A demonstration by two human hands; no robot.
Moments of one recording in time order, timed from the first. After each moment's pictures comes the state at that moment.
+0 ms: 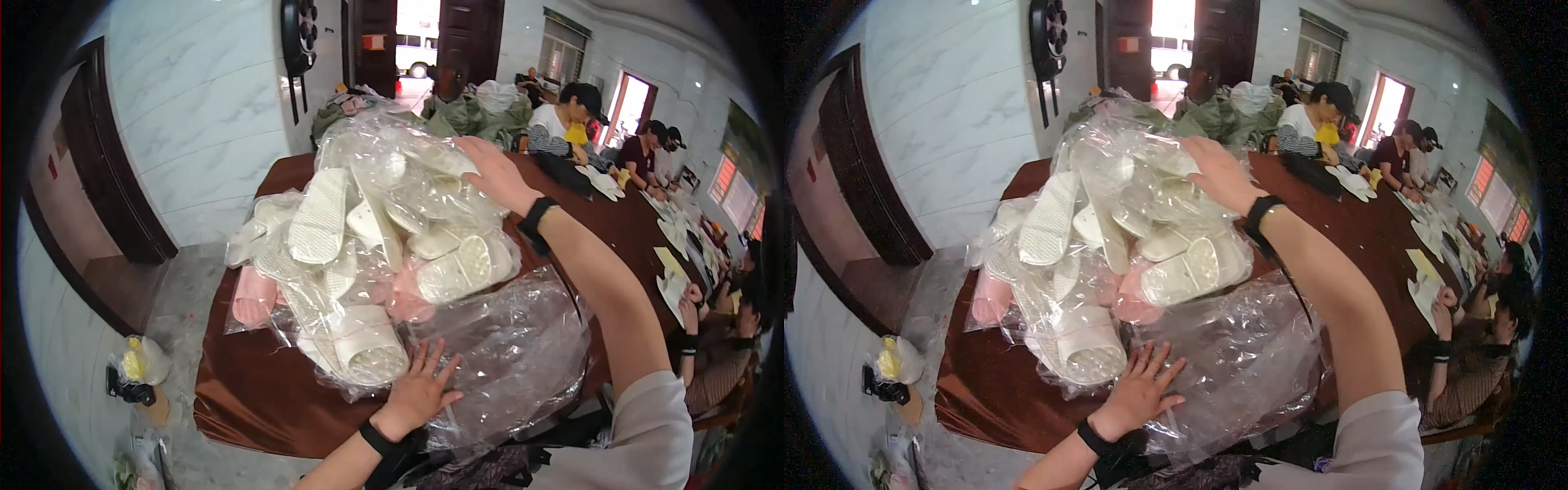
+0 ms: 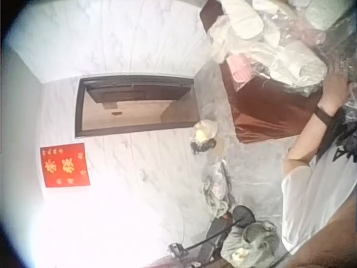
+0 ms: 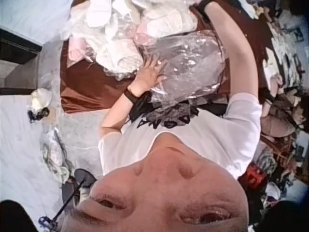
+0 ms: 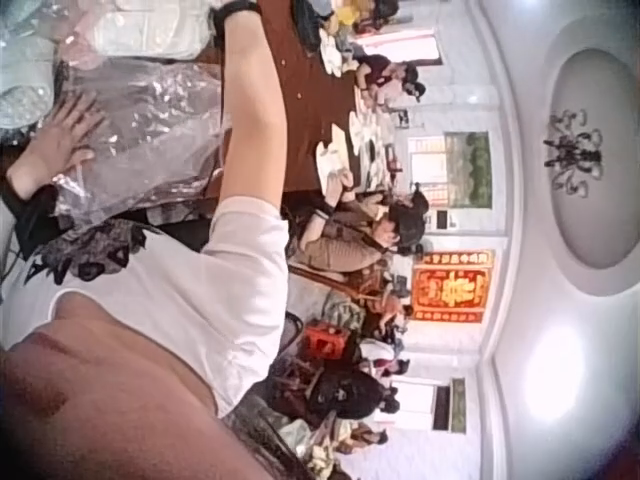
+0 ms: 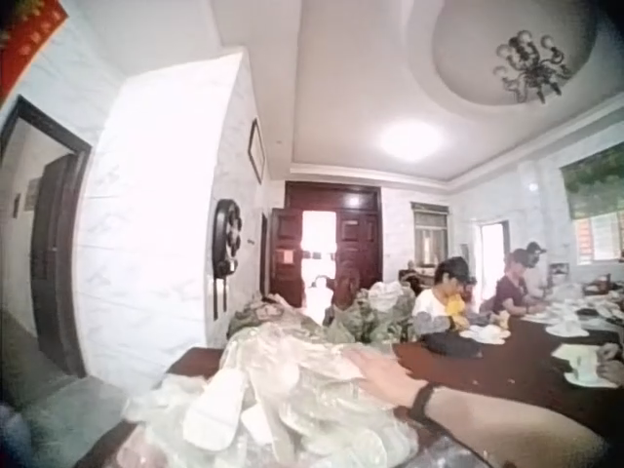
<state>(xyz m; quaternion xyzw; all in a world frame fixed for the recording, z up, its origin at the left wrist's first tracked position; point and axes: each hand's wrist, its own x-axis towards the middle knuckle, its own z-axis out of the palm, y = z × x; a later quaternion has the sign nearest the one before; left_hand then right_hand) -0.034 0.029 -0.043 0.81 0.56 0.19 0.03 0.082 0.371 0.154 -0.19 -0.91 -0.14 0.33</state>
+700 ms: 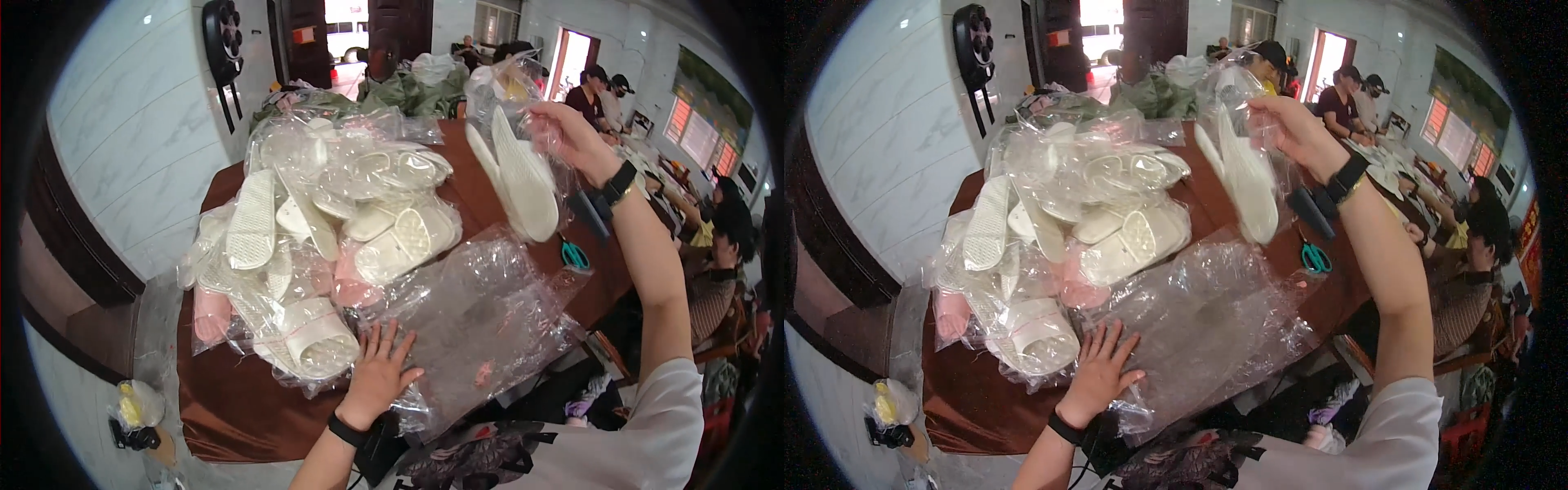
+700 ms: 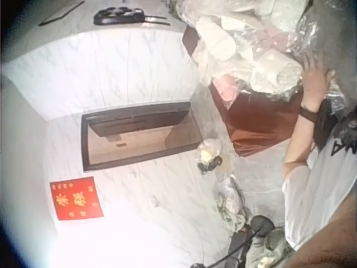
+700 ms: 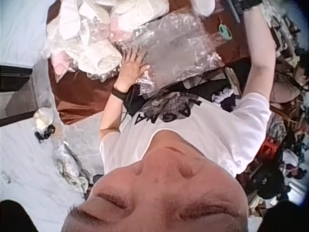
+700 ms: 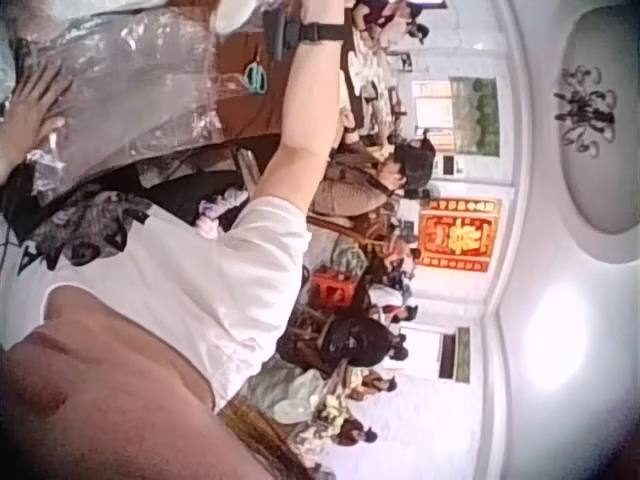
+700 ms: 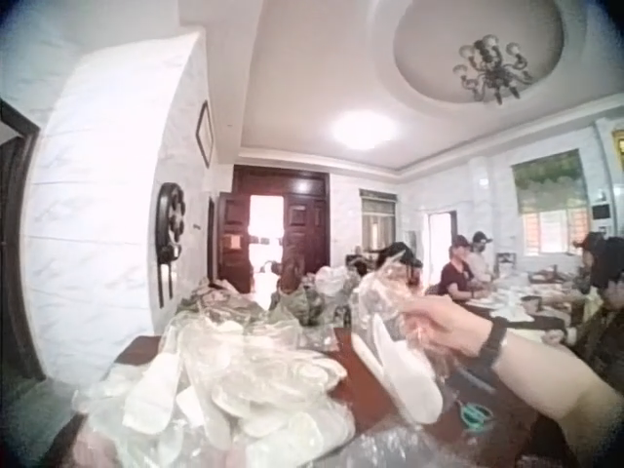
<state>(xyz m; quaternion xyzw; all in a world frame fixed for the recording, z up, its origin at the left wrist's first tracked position) -0.041 0.027 -0.039 0.81 0.55 0.20 0.05 0.261 0.285 0.248 -0.39 -0.60 0.51 0.48</state>
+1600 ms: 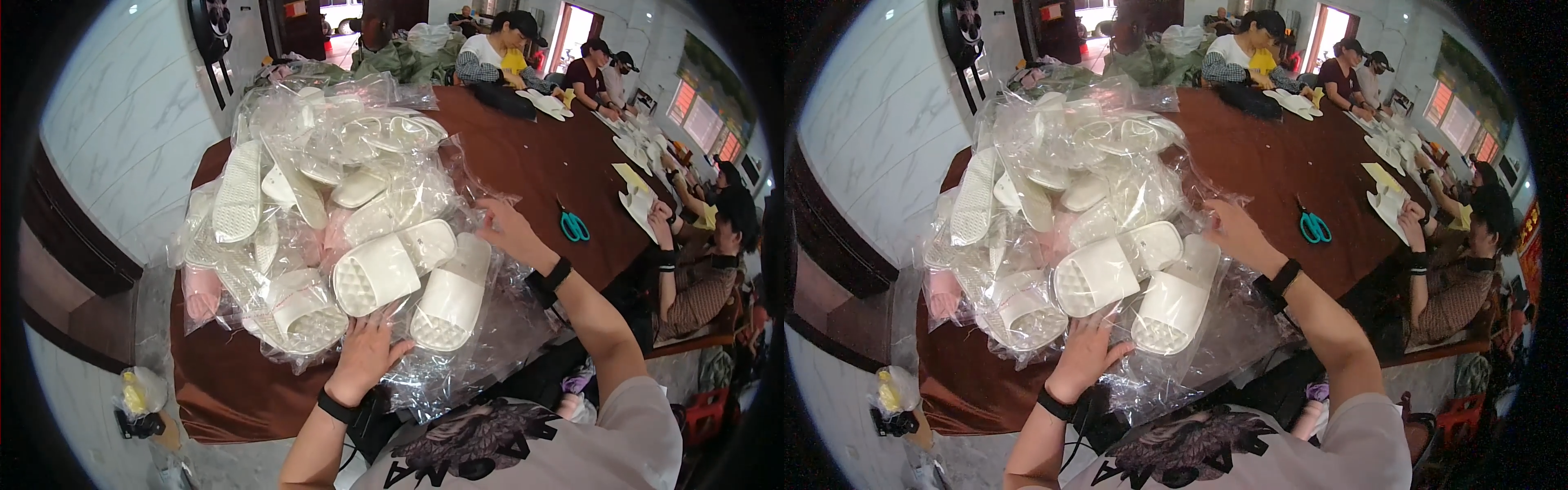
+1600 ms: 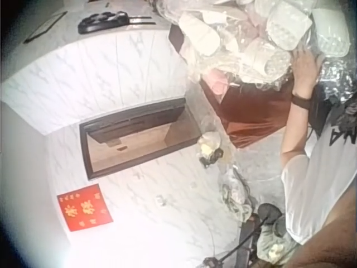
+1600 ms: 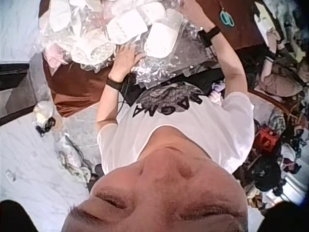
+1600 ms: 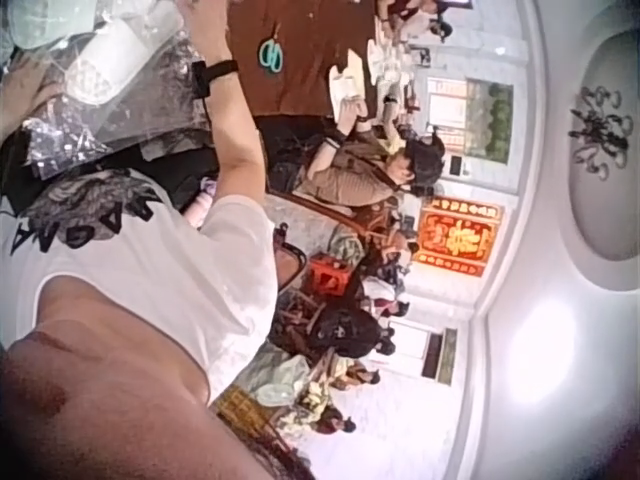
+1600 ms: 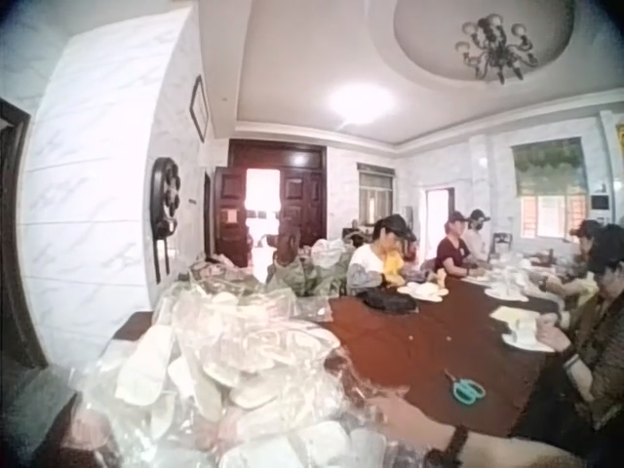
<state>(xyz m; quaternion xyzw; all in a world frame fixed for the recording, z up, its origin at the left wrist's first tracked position) -0.039 0.025 -0.029 0.79 0.56 0.24 0.09 0.257 0.223 0.026 -0.44 -0.84 0.15 0.28</state>
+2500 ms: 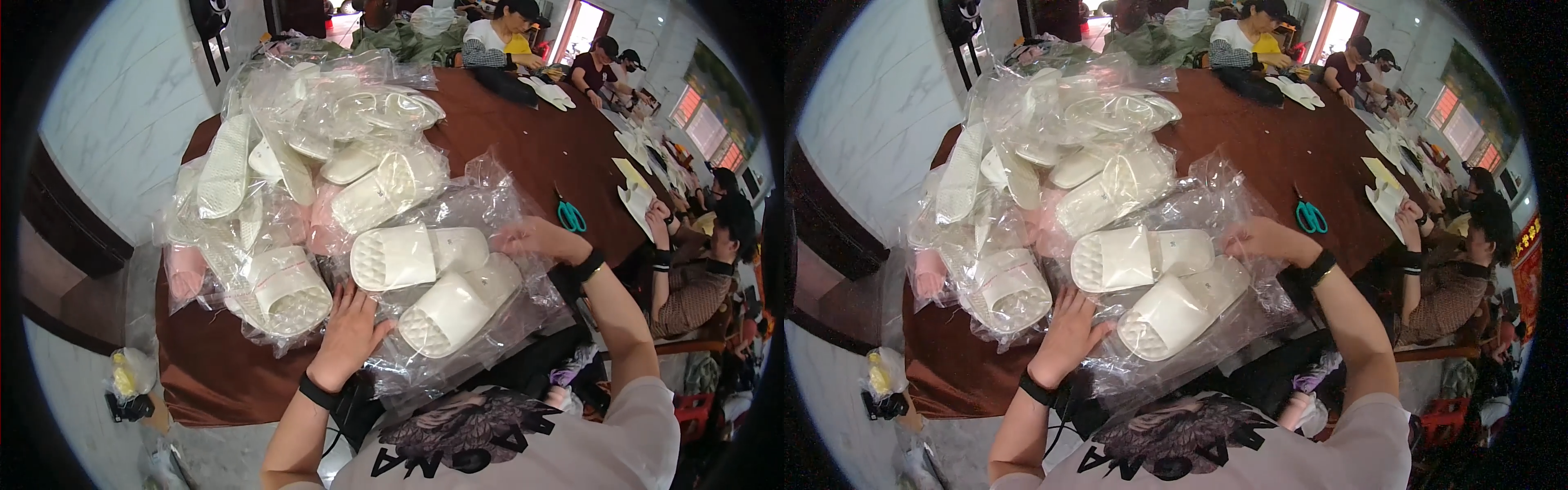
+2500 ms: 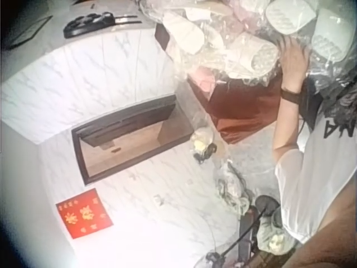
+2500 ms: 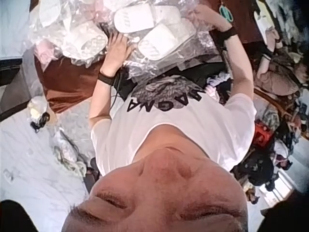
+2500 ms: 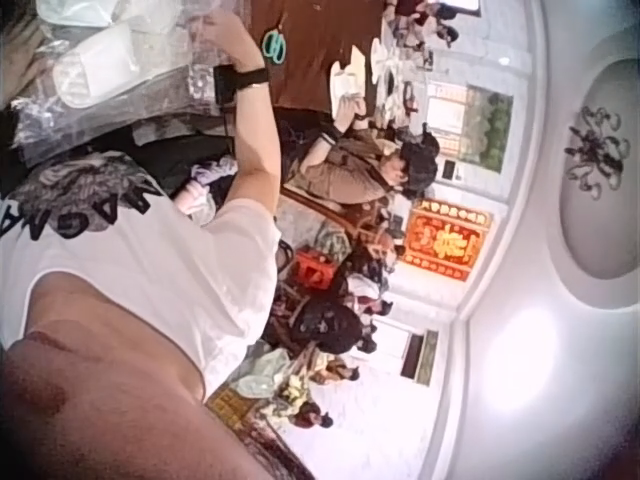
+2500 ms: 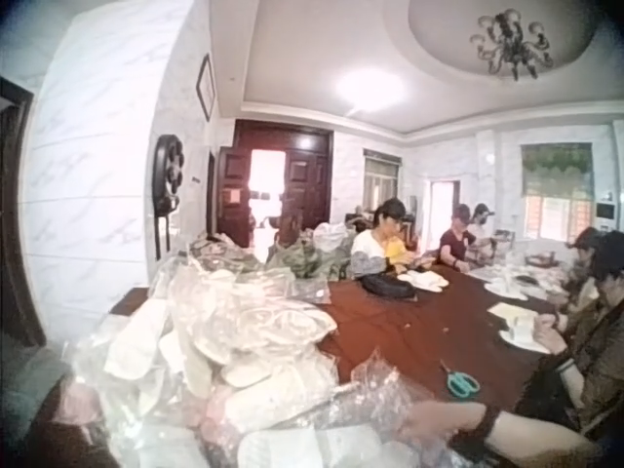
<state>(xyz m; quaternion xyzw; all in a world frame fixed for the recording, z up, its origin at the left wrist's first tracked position) -0.038 0.029 -0.025 0.78 0.56 0.25 0.12 0.316 0.213 0.053 -0.40 -0.82 0.42 0.06</state>
